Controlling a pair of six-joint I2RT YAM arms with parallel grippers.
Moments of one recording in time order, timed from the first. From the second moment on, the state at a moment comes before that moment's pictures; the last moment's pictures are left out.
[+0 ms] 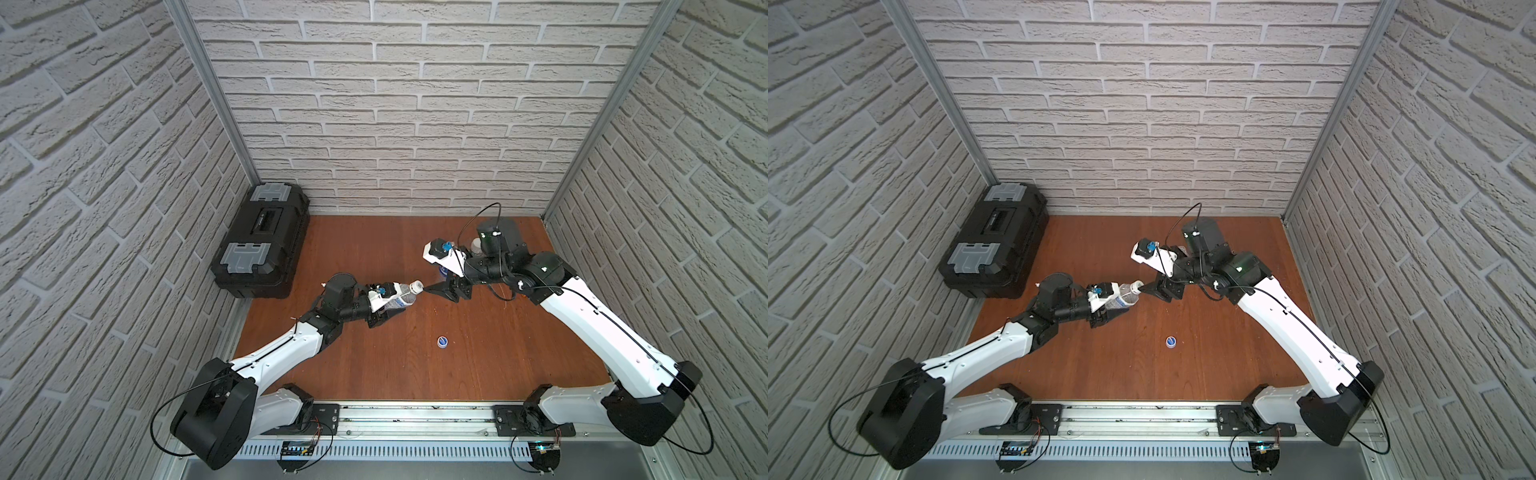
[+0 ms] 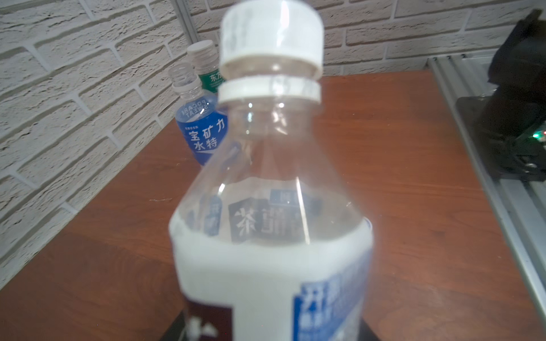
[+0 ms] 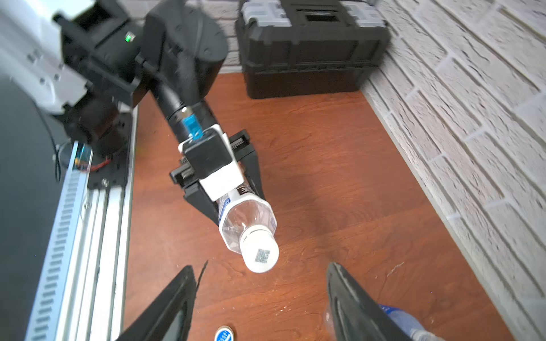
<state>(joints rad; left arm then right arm) -0.52 1.20 0.57 0.19 0.66 0.49 0.57 1.34 1.48 -0.89 -0.49 -0.66</state>
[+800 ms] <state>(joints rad) -0.51 1.21 0.58 0.15 0.81 0.48 0.59 1.53 1.61 -1.11 -0.52 -1.13</state>
